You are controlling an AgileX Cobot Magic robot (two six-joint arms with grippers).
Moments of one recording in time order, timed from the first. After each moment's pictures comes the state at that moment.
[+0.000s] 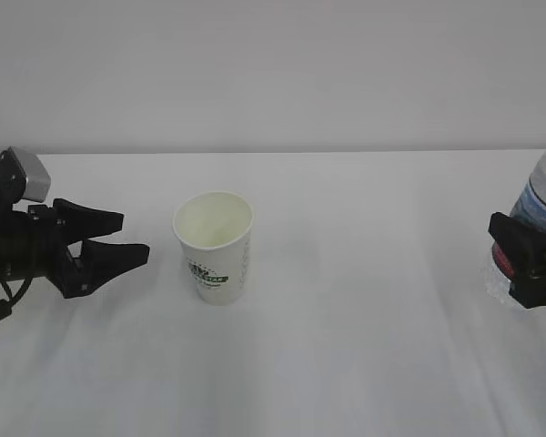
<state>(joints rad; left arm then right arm) 0.05 1.97 -0.70 1.16 -1.02 -0.48 0.01 1.52 -0.17 -0.25 -1.08 0.01</state>
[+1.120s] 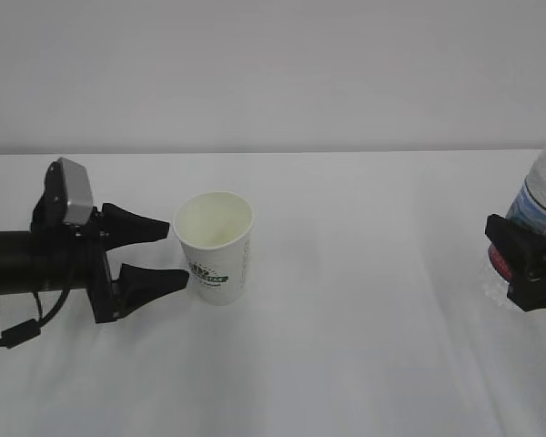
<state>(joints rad) -0.07 2.03 -0.74 1.20 -1.08 -0.34 0.01 1.52 -0.17 -0.27 -1.08 0.01</state>
